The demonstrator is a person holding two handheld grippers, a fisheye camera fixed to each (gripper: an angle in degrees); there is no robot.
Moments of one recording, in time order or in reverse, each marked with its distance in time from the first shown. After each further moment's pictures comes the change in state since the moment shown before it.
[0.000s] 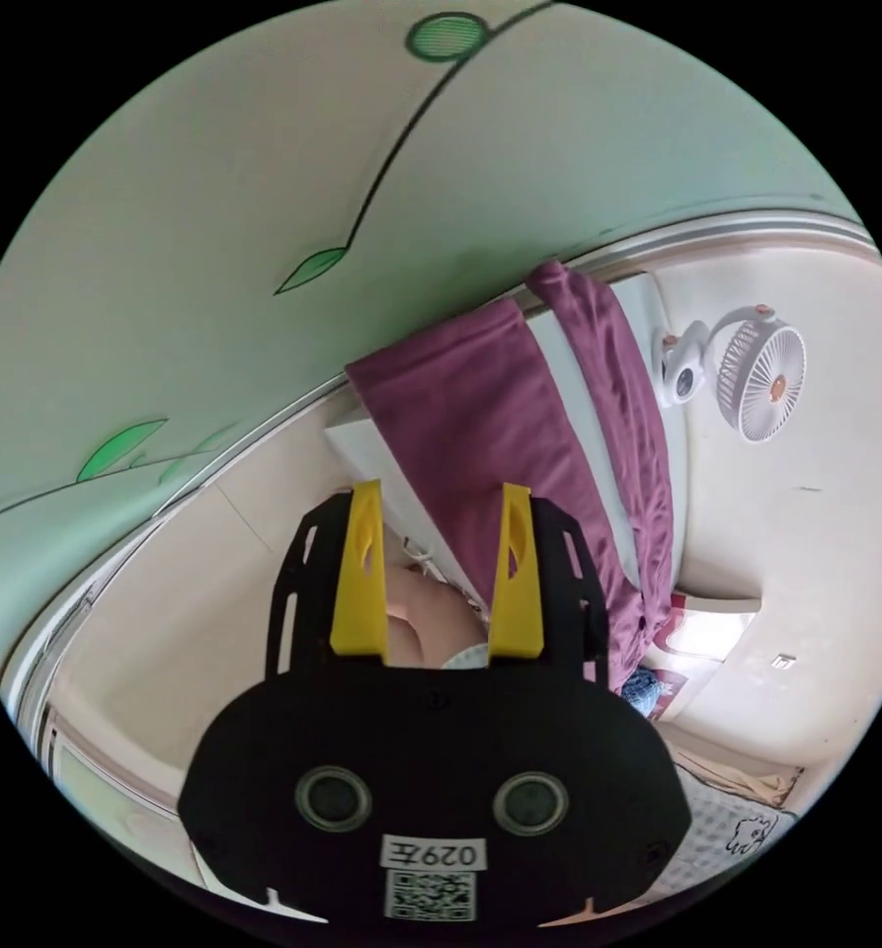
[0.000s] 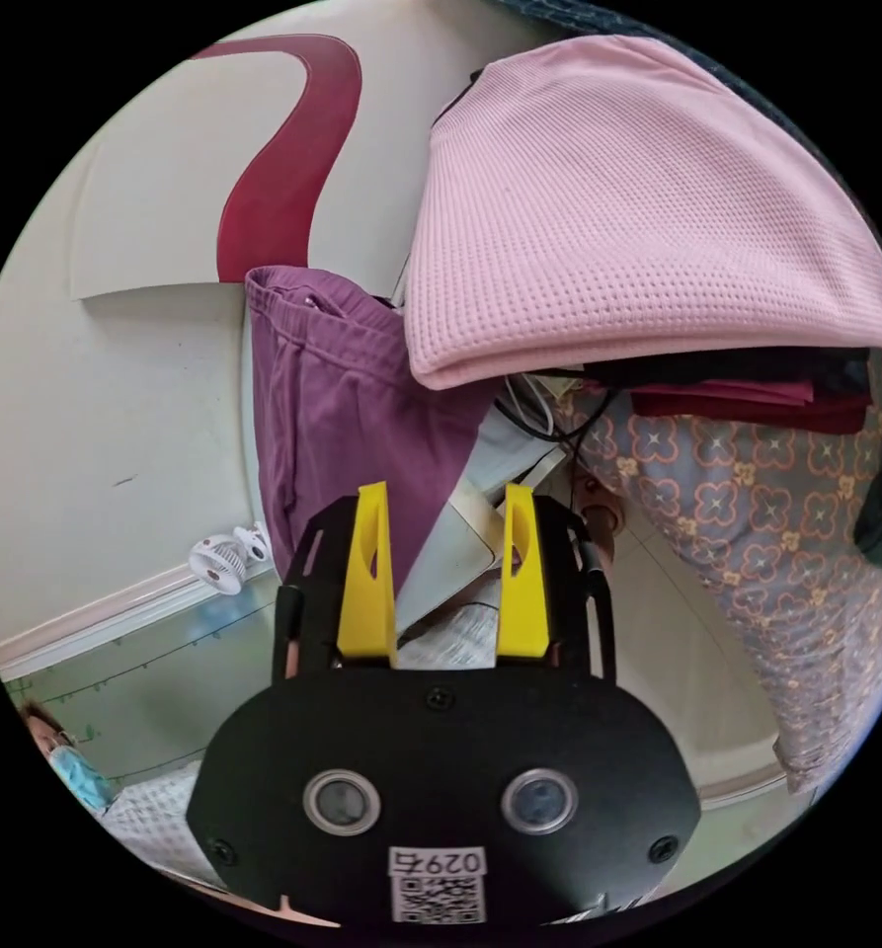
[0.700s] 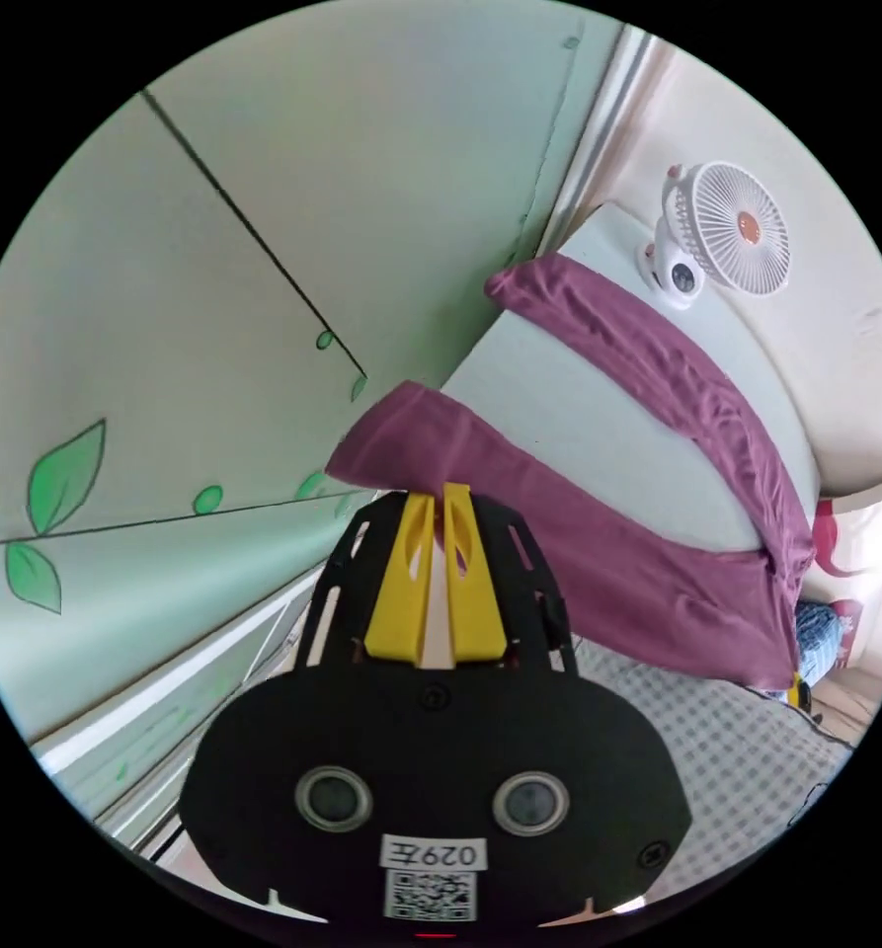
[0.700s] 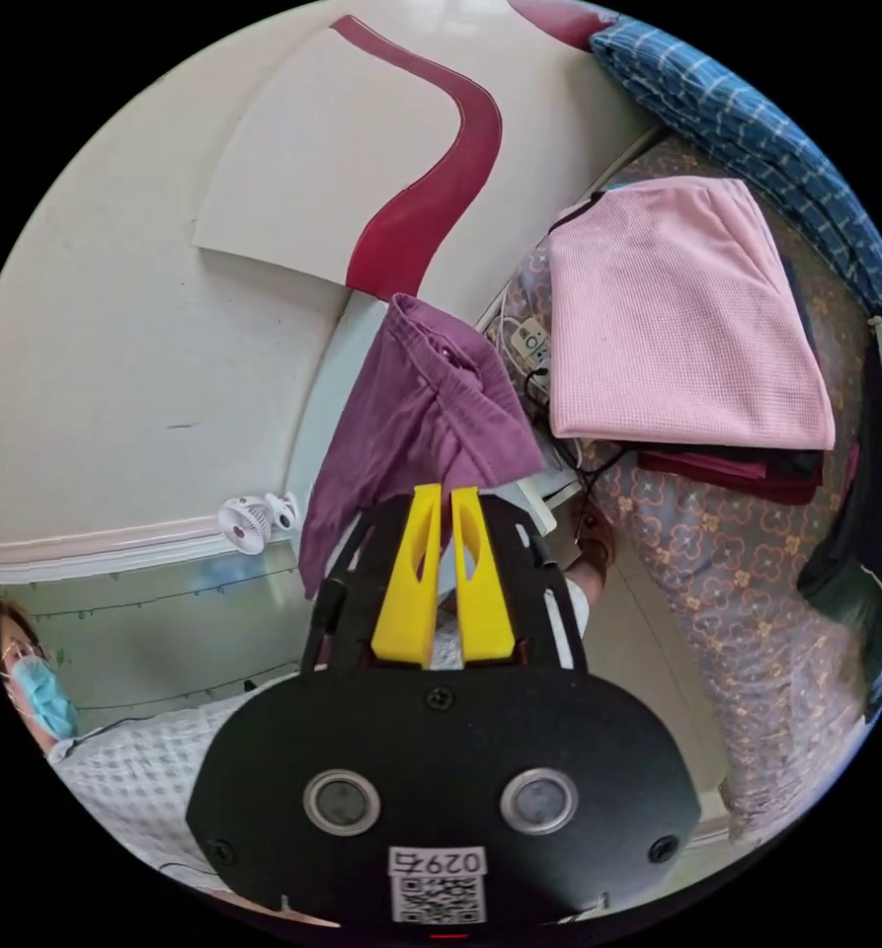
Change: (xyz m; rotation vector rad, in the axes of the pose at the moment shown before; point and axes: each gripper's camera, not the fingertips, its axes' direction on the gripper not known) left arm 0.183 0.054 -0.088 0.045 -0.612 0.343; right arm -0.080 0.032 -0.053 0.020 0.008 -0.197
